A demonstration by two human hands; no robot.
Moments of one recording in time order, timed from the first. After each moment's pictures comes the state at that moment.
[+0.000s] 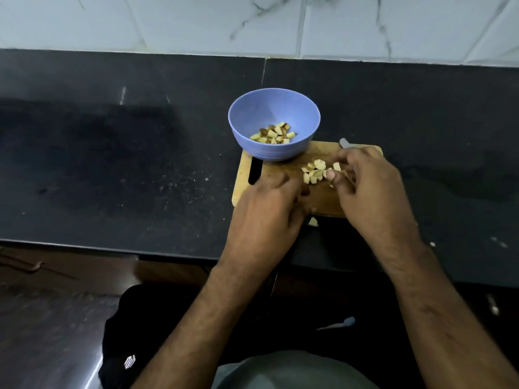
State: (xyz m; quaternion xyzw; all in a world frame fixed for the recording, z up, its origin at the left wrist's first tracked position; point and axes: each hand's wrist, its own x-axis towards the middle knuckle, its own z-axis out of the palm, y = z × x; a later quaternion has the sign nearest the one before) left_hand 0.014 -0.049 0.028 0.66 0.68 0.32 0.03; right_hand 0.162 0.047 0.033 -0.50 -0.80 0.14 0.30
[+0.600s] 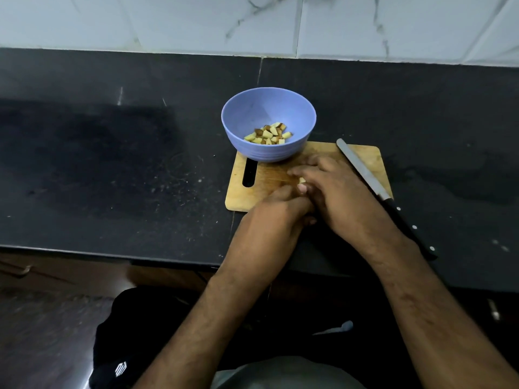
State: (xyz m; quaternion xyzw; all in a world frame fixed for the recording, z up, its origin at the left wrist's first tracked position) left_hand 0.020 -0.044 0.010 0.69 0.63 0.34 0.11; right_hand 0.147 0.062 0.013 -0.38 -0.89 0.18 0.17
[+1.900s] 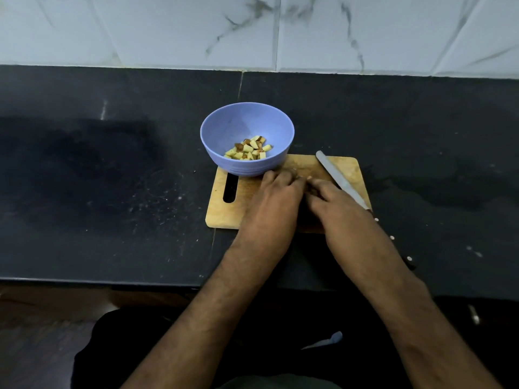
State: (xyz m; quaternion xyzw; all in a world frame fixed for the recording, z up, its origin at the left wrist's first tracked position) left_hand 0.039 0.013 0.028 0.70 0.68 0.20 0.08; right_hand 0.174 0.043 0.021 -0.42 -0.90 0.10 0.11
